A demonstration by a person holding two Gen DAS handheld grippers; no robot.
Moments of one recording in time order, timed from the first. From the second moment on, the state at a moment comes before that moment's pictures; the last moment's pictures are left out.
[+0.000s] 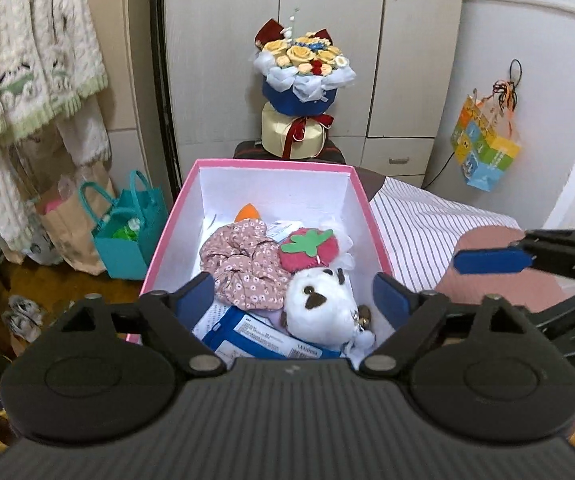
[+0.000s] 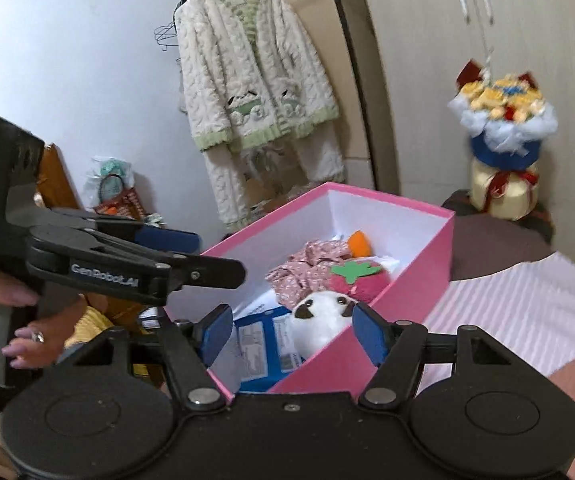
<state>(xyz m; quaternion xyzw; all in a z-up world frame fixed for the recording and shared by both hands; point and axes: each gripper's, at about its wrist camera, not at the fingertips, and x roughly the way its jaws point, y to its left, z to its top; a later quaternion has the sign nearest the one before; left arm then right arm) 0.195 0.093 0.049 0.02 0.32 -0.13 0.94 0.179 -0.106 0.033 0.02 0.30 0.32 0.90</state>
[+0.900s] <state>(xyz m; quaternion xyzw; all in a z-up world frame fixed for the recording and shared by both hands) 0.090 0.061 0.049 0.06 0.27 -0.10 0.95 0.042 -0.139 0.057 0.00 0.24 0.04 0.97</state>
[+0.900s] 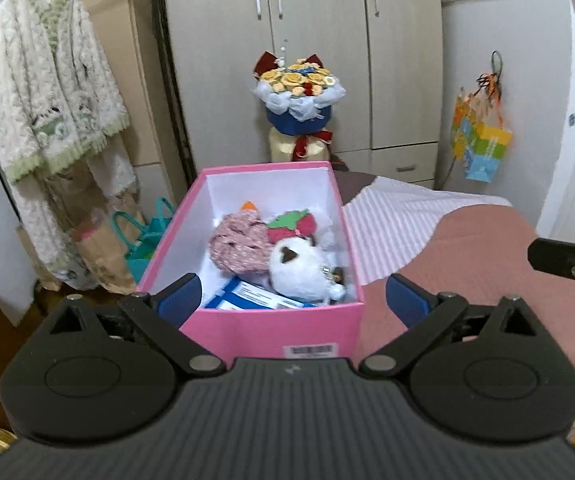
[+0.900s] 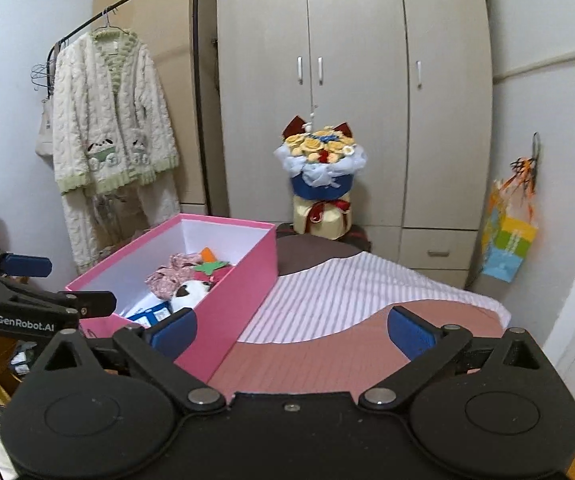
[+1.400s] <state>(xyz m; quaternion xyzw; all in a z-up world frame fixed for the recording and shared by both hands) 0.060 0.057 0.032 0.03 0.26 -0.12 0.96 0.001 -0.140 0.048 0.02 0.23 -0.02 0.97</state>
